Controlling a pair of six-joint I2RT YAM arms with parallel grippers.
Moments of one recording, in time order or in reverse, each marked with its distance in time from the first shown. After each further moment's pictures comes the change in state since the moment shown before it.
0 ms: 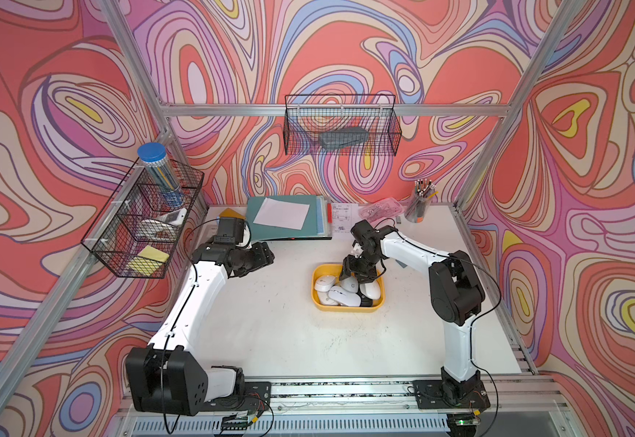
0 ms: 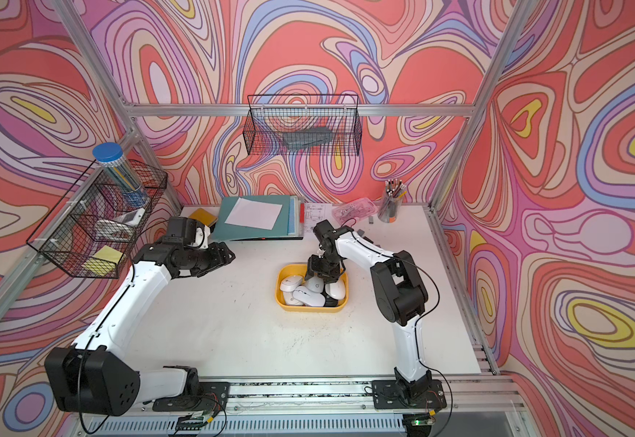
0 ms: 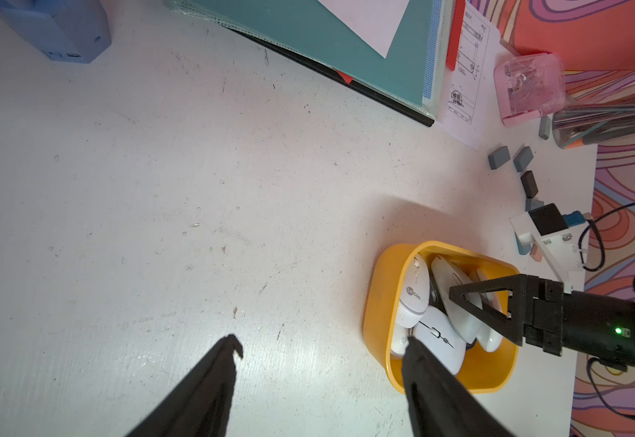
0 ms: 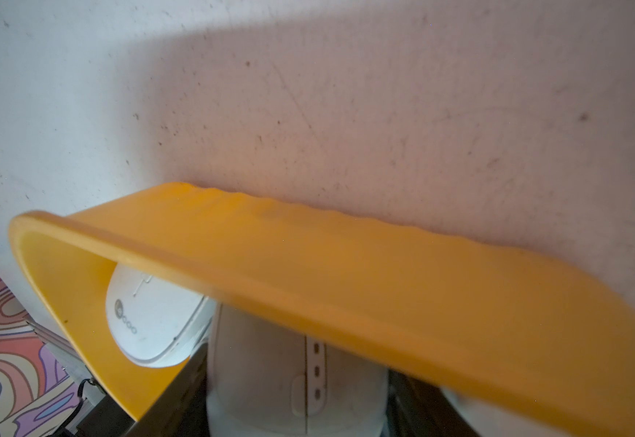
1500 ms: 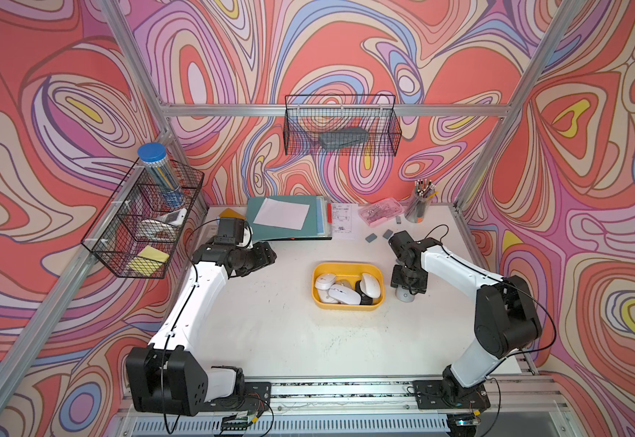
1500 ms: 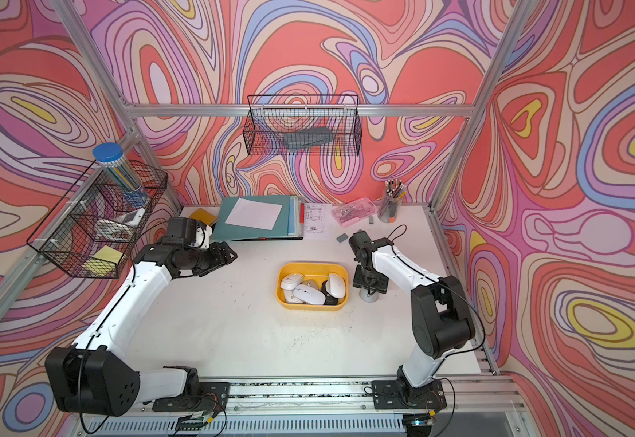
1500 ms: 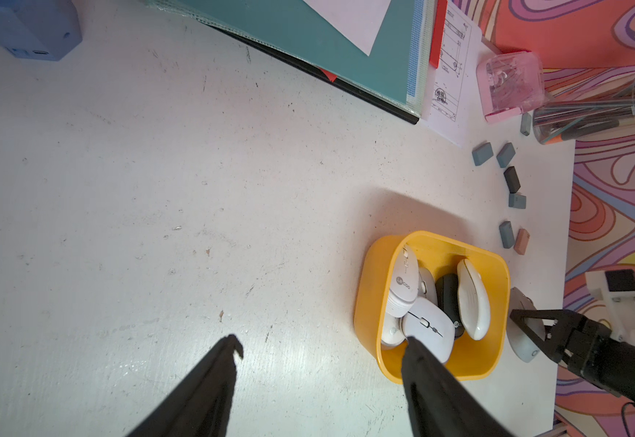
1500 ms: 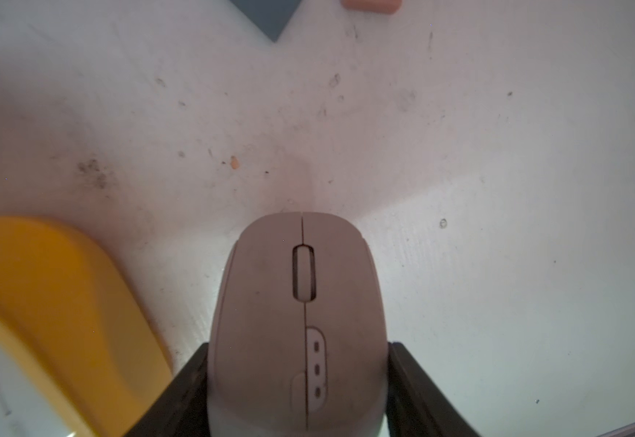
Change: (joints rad) left arm 0.000 0.000 -0.009 0.023 0.041 -0.001; right arm -0.182 -0.373 -0.413 -0.065 0.544 0.075
